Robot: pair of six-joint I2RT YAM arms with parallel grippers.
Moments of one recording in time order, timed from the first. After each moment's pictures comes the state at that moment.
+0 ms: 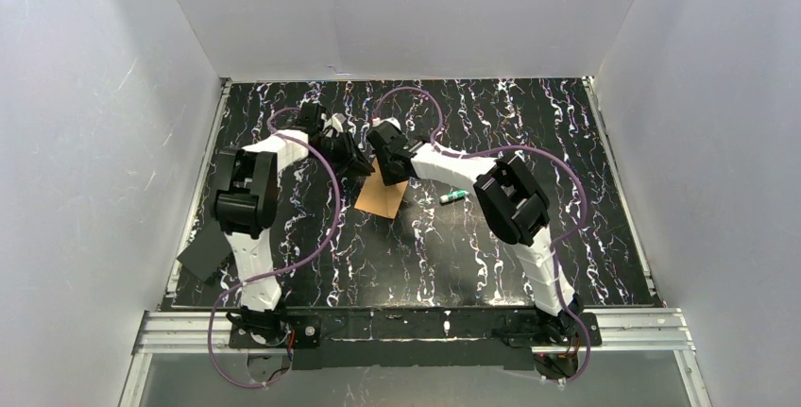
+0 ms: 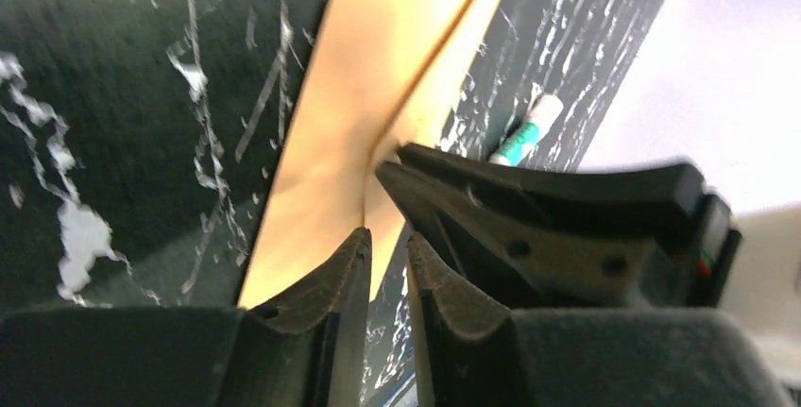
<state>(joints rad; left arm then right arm) -0.19 2.04 1.36 -0.42 0.70 -0.62 0.83 2.22 1.69 -0.49 0.20 0.42</state>
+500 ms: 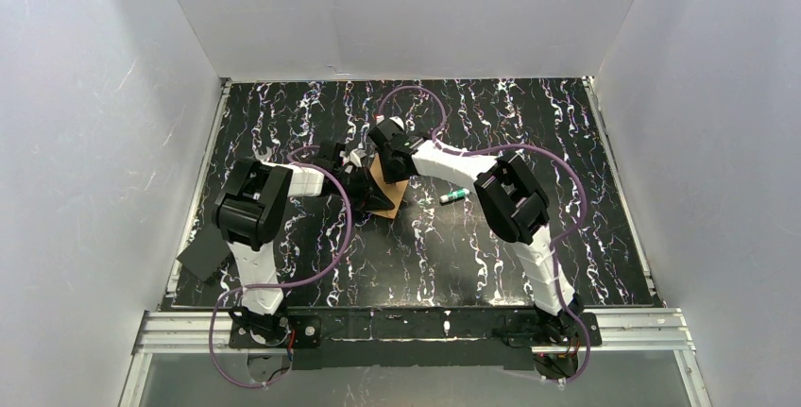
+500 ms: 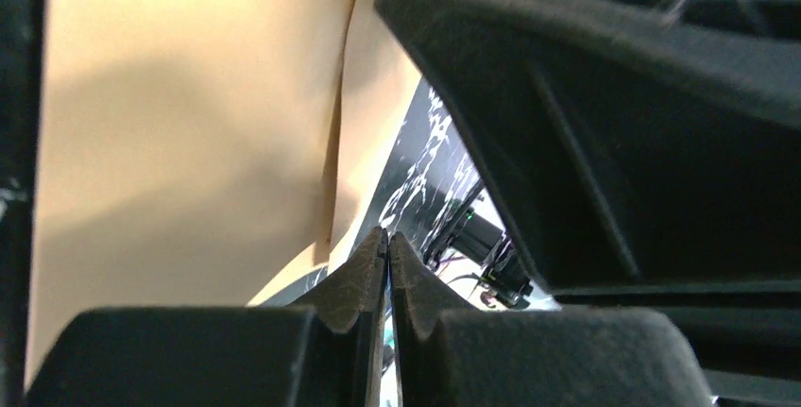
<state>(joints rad) -0.32 1.92 0.95 -0.05 0.84 -0.86 0.83 2.25 1.74 -0.55 0.19 0.47</state>
